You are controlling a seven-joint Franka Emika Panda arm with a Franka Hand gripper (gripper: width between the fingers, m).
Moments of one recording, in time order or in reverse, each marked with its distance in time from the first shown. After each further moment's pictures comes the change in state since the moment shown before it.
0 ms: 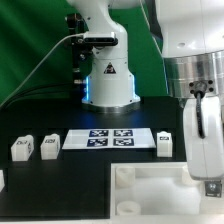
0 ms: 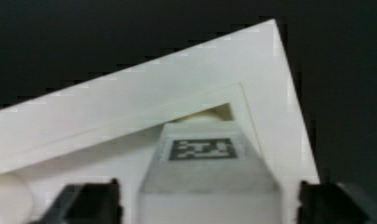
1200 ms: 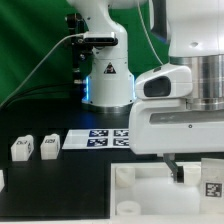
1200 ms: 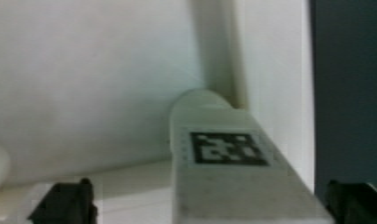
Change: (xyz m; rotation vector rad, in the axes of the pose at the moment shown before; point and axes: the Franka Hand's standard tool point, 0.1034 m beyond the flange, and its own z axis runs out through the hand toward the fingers) arm 0.007 0.000 0.004 -0.068 0.050 -1.689
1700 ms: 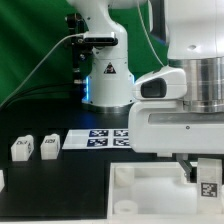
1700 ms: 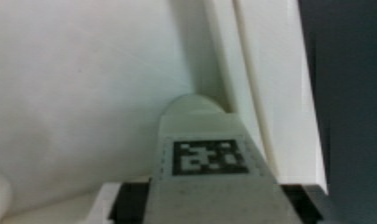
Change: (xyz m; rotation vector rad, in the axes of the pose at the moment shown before) arm -0.001 -0.001 0.000 0.006 -0.002 0.264
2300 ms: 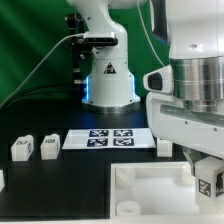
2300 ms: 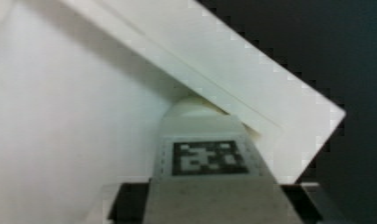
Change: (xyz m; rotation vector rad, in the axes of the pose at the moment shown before) arm 0.000 -0.005 -0.001 0.022 -0.002 0.894
